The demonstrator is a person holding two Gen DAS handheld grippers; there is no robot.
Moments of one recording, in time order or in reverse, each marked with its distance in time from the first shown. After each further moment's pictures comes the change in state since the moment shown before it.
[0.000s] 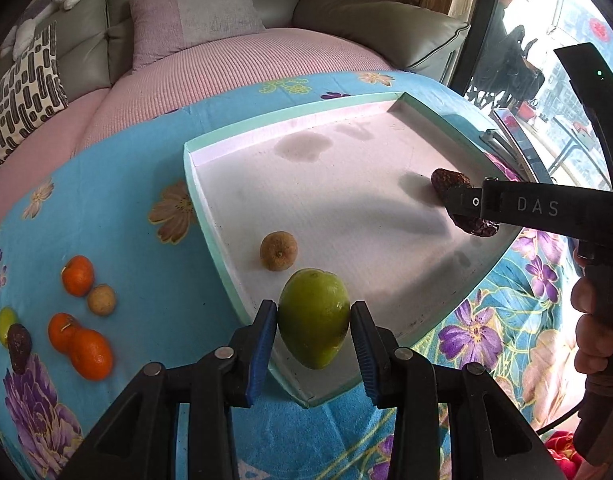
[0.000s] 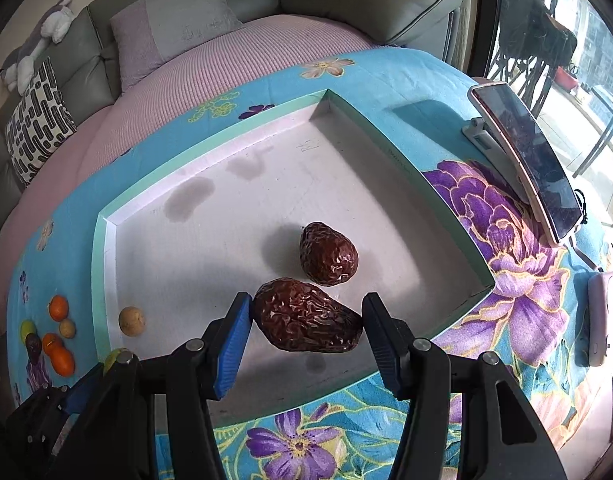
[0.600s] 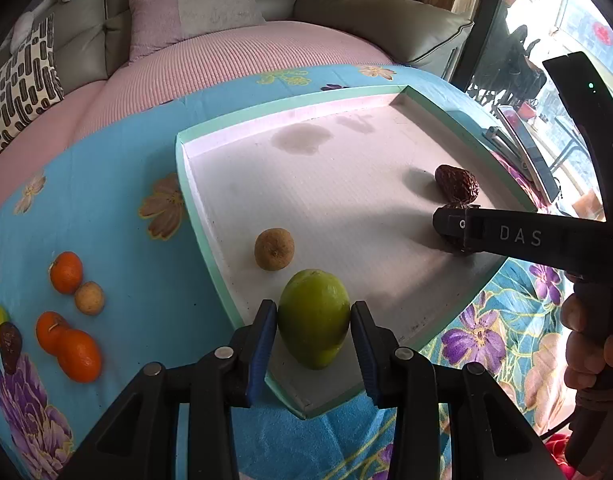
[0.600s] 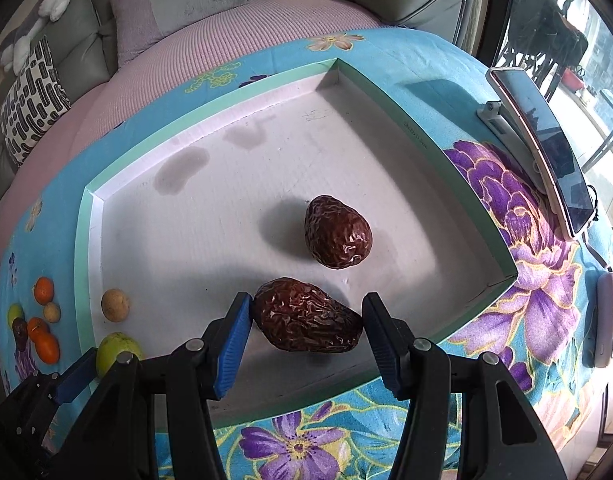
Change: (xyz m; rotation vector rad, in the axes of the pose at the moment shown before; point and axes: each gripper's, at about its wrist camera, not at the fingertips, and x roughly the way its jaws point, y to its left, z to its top) left arm 0.008 0.003 -0.001 -0.013 0.016 -0.017; right arm 0.020 0.005 -0.004 -0.030 0.062 -0.022
